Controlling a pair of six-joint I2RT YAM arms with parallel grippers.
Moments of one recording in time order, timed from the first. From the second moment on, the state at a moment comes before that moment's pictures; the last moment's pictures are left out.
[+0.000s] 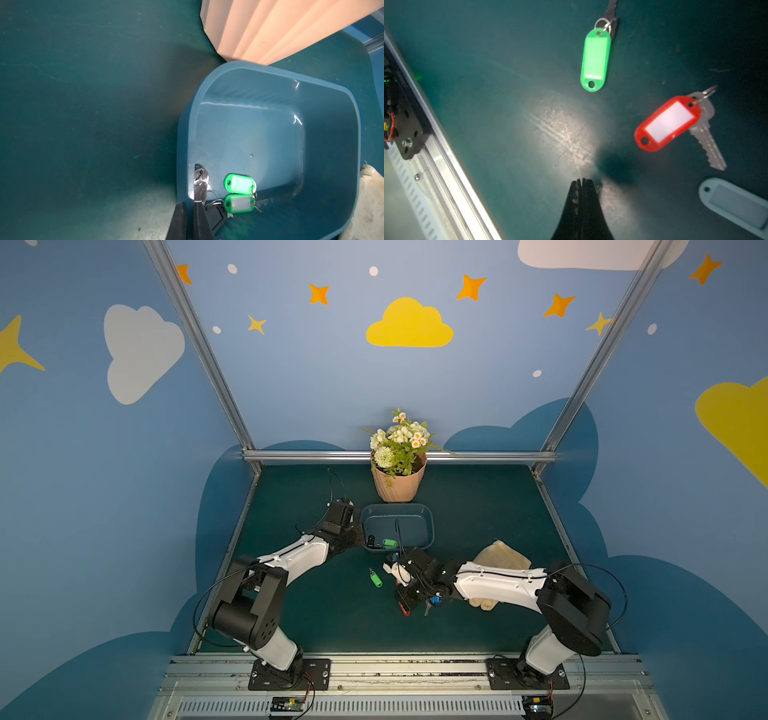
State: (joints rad) left arm -0.35 1.60 0.89 -0.13 0.08 -0.48; right arm 1.05 1.66 0.92 -0.34 -0.21 0.26
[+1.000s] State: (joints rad) left arm -0.35 1.59 0.88 -0.12 0.10 -0.48; right arm 0.80 1.37 0.99 -0.54 -0.02 0.31
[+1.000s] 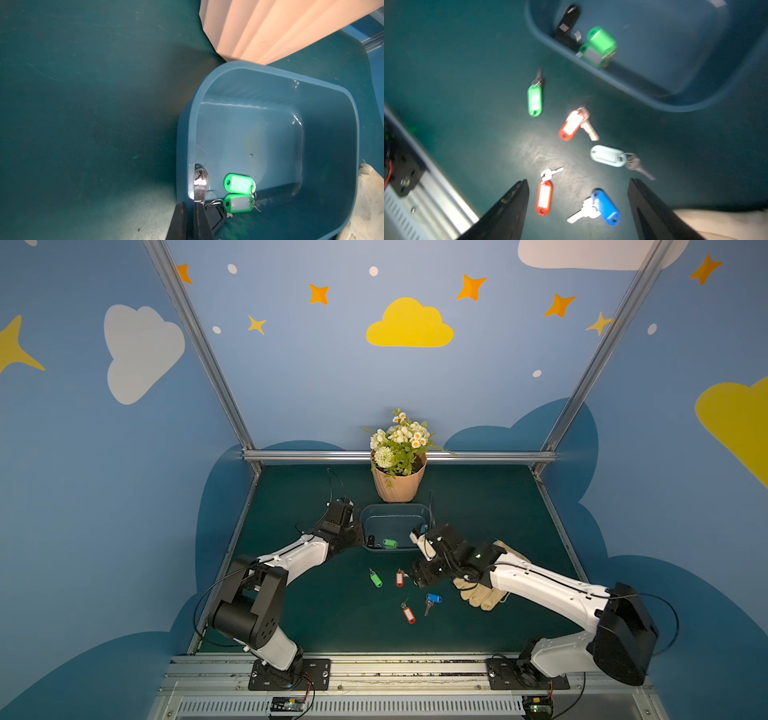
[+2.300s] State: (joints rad) left arm -0.30 1.24 0.80 -0.11 0.17 -0.54; right arm 0.56 1.90 1.26 -0.23 0.03 0.39
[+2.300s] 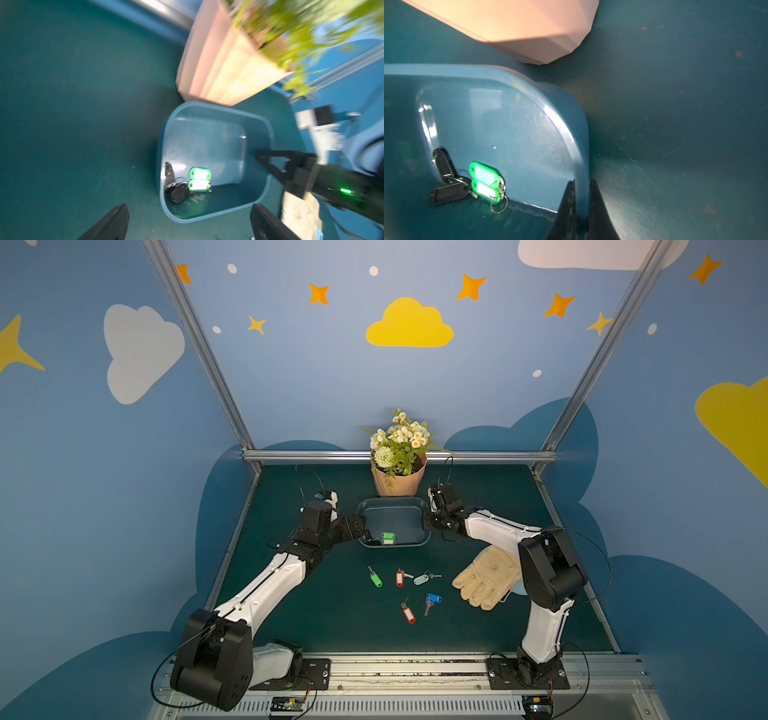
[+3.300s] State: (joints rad) left arm -0.52 1.88 1.27 -0.49 0.05 -0.36; right arm 0.62 1.85 1.08 0.12 0.10 0.34
